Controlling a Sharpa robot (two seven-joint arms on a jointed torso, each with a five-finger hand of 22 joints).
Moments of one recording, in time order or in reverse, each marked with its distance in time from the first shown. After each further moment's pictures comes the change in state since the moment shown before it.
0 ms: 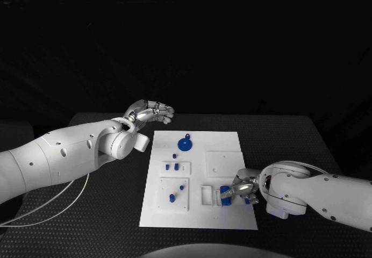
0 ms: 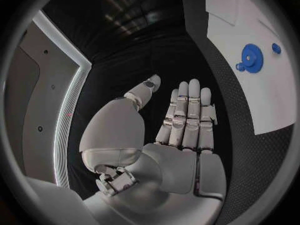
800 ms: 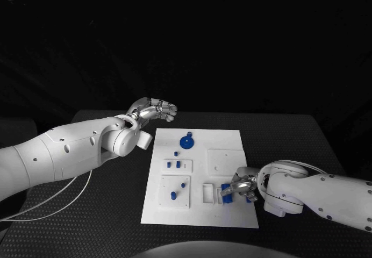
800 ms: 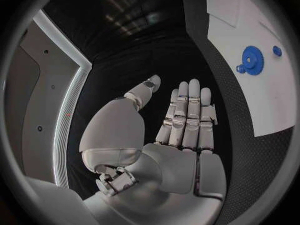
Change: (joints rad) left arm 0.000 -0.002 0.000 0.006 0.001 0.004 -0.001; left_hand 0.000 0.000 0.003 0.003 0.000 0.000 0.000 0.000 -0.001 -0.002 -0.002 0.000 -0.001 0.000 0.000 -0.004 0.002 0.000 0.000 0.000 -0.004 0.001; right arm -0.007 0.032 -0.003 -0.025 -0.015 -0.023 0.000; right_hand 0.000 0.071 0.015 -0.086 0.000 0.015 -0.015 -0.004 0.157 0.000 0.000 0.000 0.011 0.001 0.002 0.000 0.015 -0.007 -0.004 -0.003 0.019 0.000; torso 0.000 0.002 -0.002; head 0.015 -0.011
